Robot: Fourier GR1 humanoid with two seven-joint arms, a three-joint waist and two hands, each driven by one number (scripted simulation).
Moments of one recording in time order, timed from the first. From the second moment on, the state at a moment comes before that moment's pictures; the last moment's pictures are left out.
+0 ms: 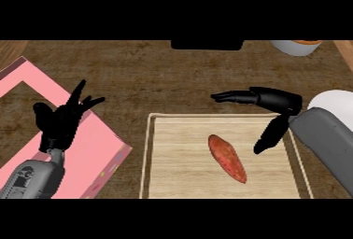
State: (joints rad) left arm -0.21 0.36 -0.12 -1.35 0.22 0.16 0.11; right arm -0.69 -0.57 0.57 -1.05 0.06 0.54 -0.70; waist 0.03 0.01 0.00
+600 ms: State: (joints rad) left arm -0.20 0.34 -0.11 -1.34 0.19 0.15 0.10; right arm -0.75 -0.58 0.72 -1.07 0.29 0.47 -0.72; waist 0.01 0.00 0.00
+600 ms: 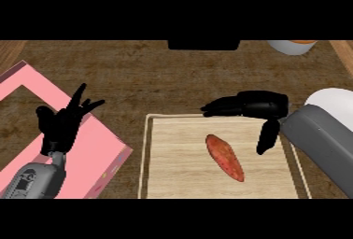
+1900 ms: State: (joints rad) left arm -0.18 0.31 -0.03 -1.37 0.14 0.09 0.14; right arm -0.72 -0.39 0.74 -1.07 0.65 0.48 -0.65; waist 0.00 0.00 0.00
